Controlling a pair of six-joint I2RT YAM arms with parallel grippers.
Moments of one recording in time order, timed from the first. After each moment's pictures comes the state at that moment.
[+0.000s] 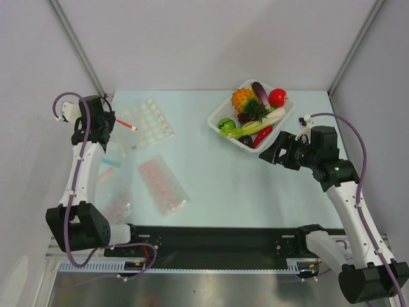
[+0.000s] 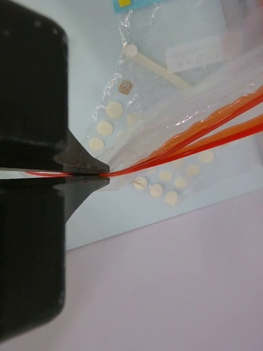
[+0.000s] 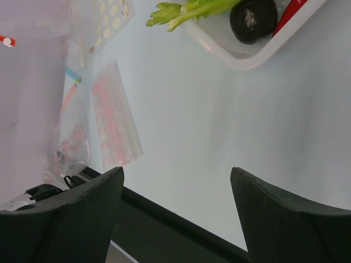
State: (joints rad) left arm 0.14 1.32 1.22 -0.45 -0.31 -1.08; right arm 0.15 0.92 0.98 -0.68 -0.46 0.48
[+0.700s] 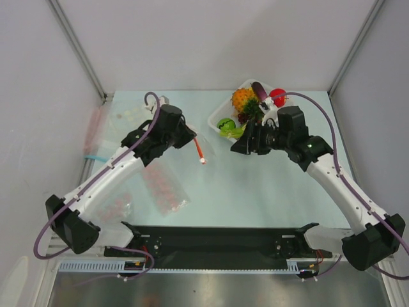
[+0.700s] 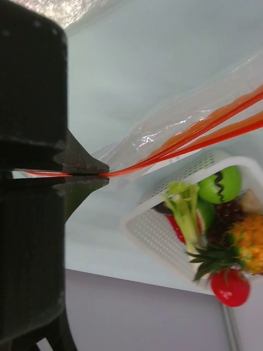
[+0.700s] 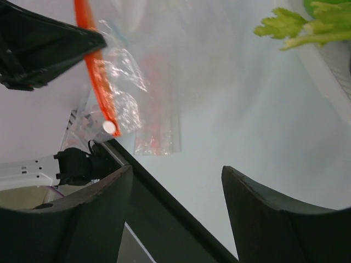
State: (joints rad) left arm -0.61 1.31 1.32 -0.62 -0.23 -1.01; right arm 0.41 1.18 1.16 -0.55 -0.50 0.47
